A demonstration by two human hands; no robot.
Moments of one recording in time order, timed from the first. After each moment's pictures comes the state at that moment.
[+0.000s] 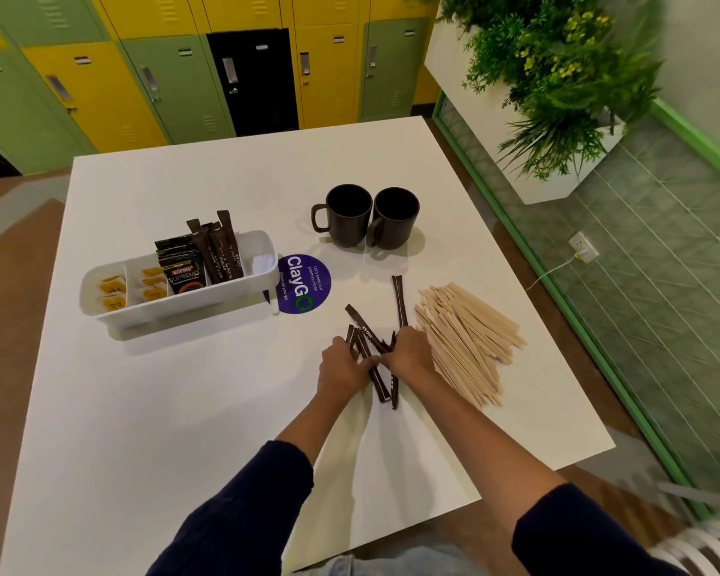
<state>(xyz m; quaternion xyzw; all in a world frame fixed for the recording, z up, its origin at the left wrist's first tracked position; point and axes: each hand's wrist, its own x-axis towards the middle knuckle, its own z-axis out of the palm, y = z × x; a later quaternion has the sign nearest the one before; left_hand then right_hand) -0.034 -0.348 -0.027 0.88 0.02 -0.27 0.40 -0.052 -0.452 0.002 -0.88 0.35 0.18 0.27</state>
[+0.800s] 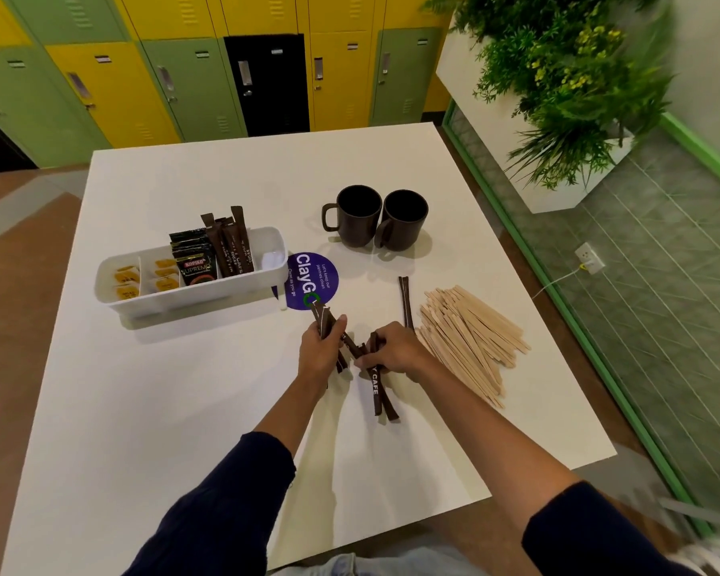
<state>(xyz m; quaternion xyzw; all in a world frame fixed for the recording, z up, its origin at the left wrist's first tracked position) -0.015 -0.323 -0.019 0.72 0.14 -0.22 0.64 -0.047 -0.447 0.019 -0.83 0.22 0.25 0.44</state>
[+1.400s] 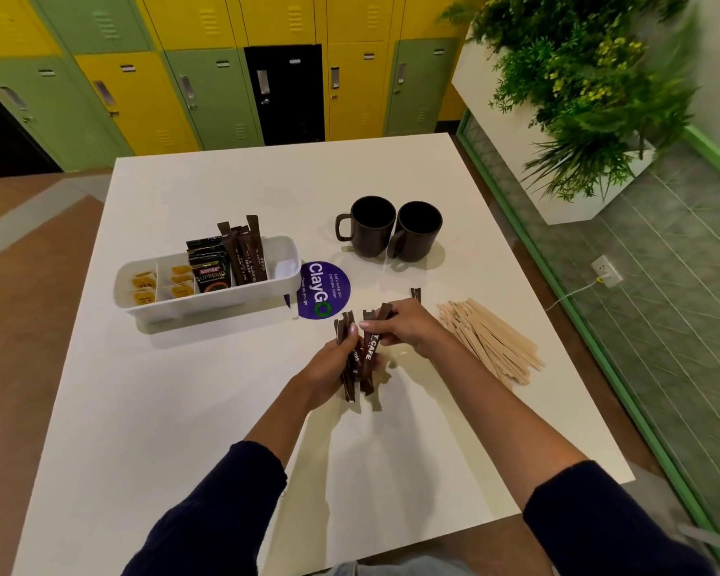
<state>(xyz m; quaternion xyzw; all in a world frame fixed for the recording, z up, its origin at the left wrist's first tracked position) -0.011 -0.308 -0.007 0.60 0.05 -0.43 0.67 -0.005 -0.460 0.035 -0.74 0.23 0.20 0.59</state>
